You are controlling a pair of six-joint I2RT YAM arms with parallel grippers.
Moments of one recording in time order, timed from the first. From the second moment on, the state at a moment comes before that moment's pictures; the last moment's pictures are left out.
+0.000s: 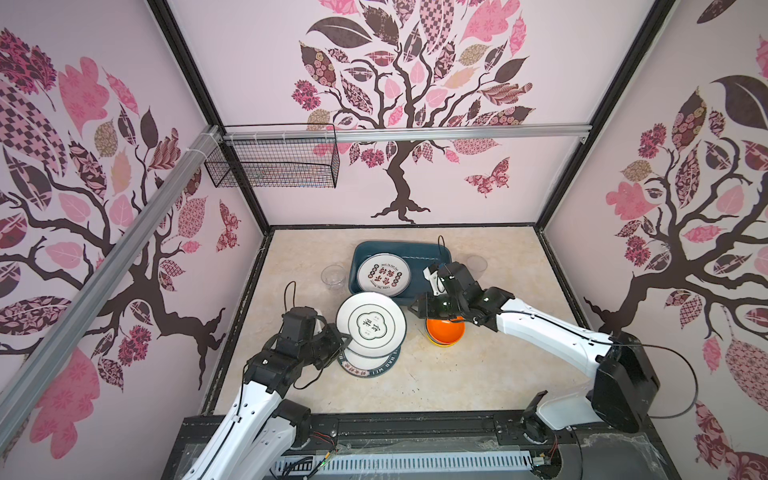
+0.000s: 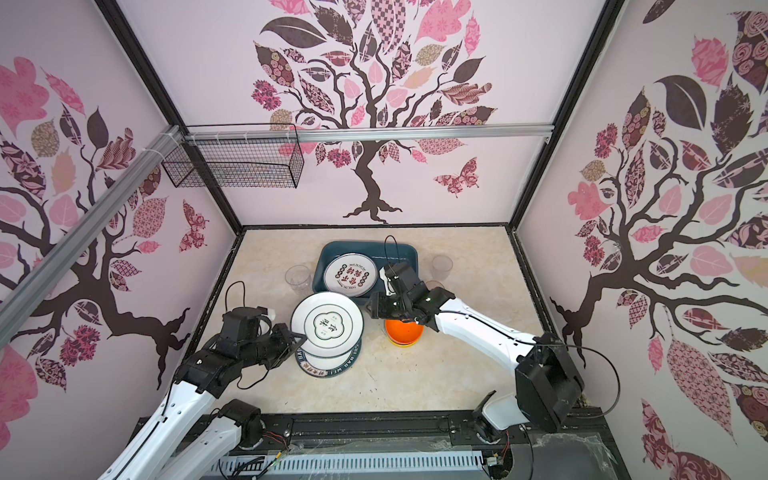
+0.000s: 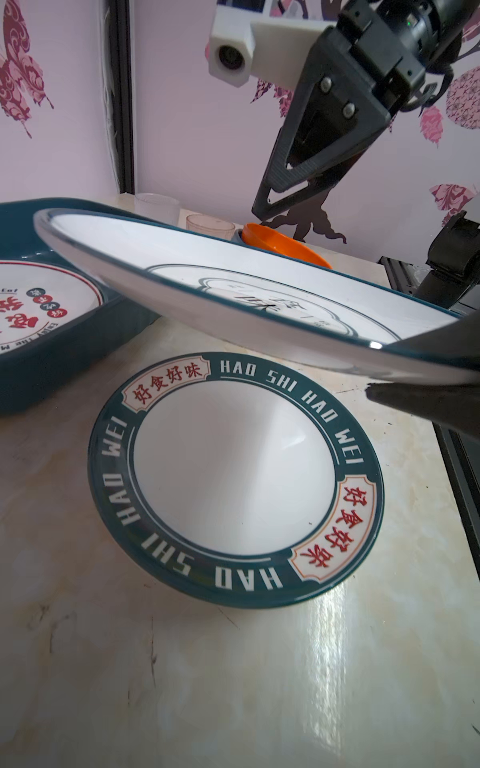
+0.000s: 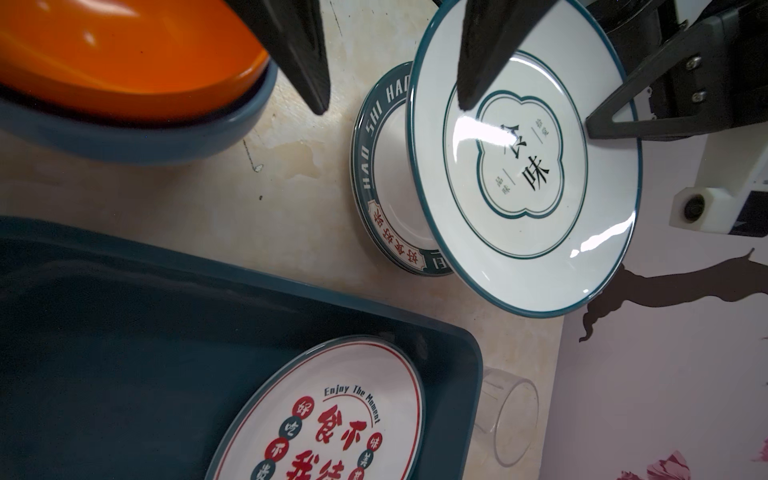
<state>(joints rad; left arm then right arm) -0.35 0.70 0.63 -0.71 0.35 -1.03 0.70 1.41 1.02 -0.36 -0.26 0.71</state>
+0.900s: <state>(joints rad) -0.48 0.94 0.73 -0.39 0.40 -1.12 0.57 1.30 0.90 -0.14 -0.38 0.86</state>
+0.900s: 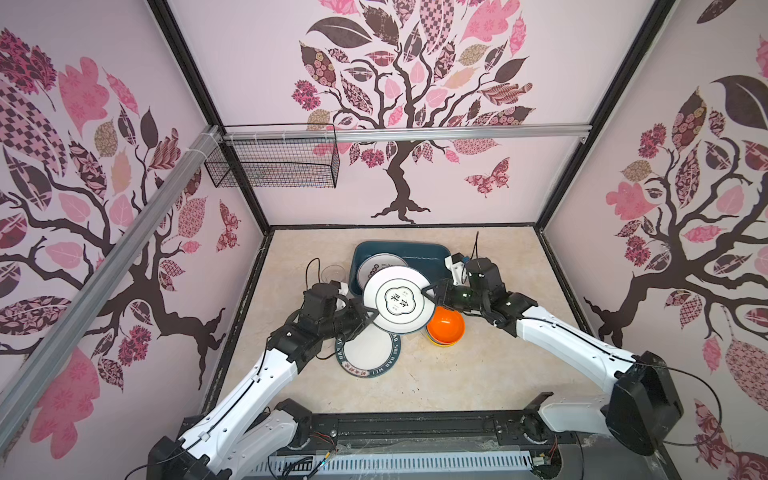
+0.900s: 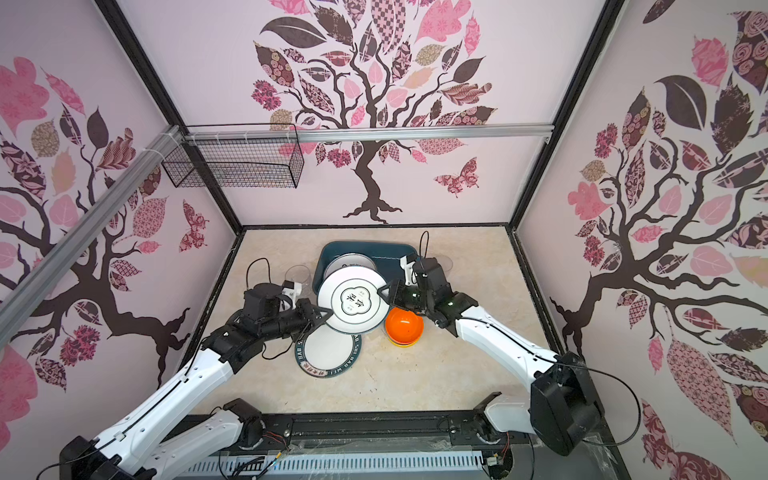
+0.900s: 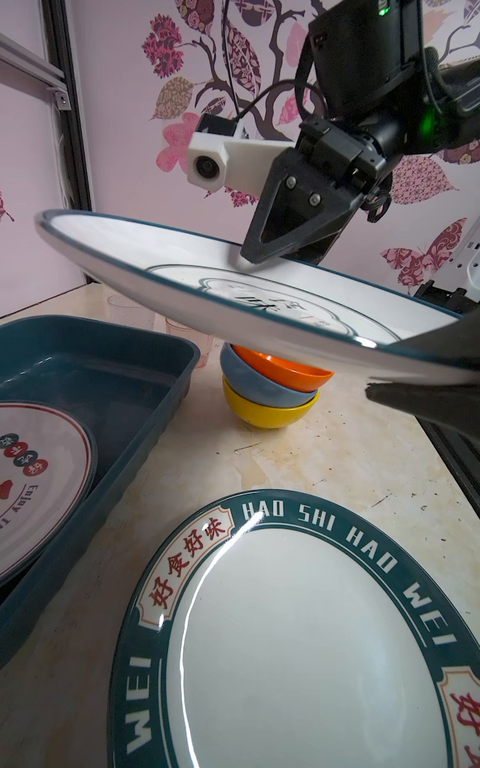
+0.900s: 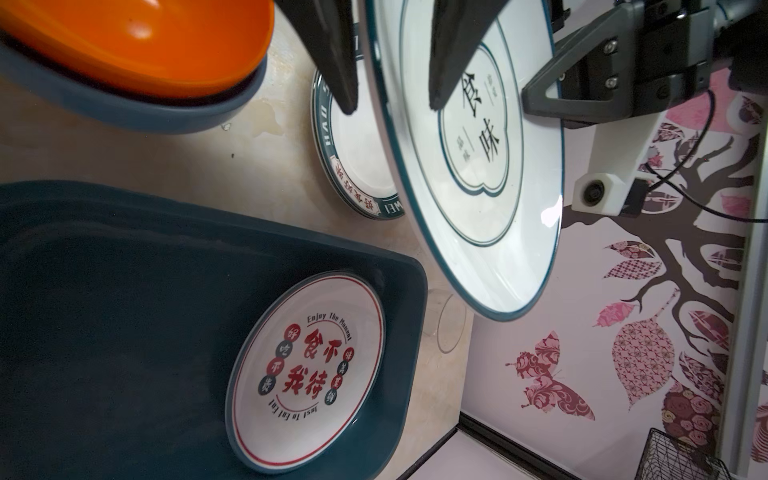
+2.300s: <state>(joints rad) -0.36 0.69 0.69 -0.57 0.33 -1.05 0.44 1.65 1.13 -0.11 -0.29 0.84</state>
